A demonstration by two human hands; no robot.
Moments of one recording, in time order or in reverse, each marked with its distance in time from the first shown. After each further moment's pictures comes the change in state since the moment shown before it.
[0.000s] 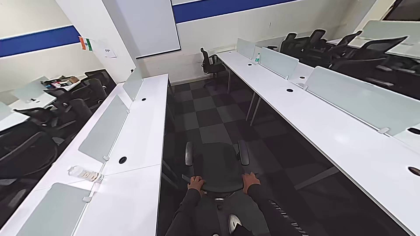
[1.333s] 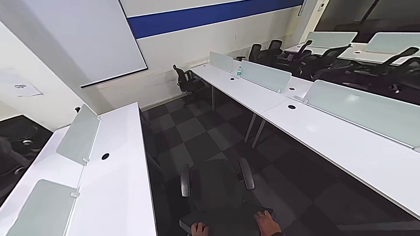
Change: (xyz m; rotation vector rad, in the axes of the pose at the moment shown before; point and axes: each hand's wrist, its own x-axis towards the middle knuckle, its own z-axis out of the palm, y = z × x) left_hand 0.381 -0.105 -0.316 0.192 -0.039 0.140; right_hand 0.337 -0.159 -0.239 0.228 -0.060 0.156
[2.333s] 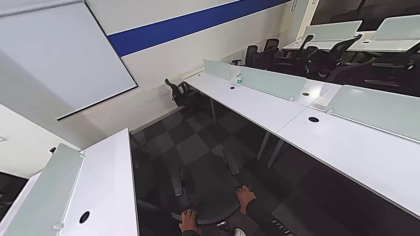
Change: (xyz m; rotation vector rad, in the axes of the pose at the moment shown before) left_hand 0.362 -0.024 -0.232 -0.017 0.177 -0.133; right_hand 0.359 -0.079 -0.281 -0.036 0.040 -0.109
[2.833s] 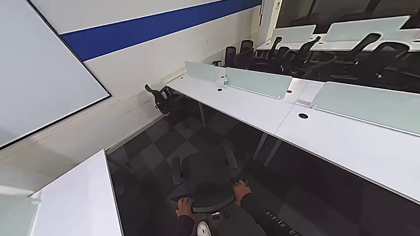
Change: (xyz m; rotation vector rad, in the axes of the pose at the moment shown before) left_hand 0.240 -0.019 -0.110 0.138 -0.056 0.207; right_hand 0.140 -0.061 -0.089 0.159 0.013 0.232
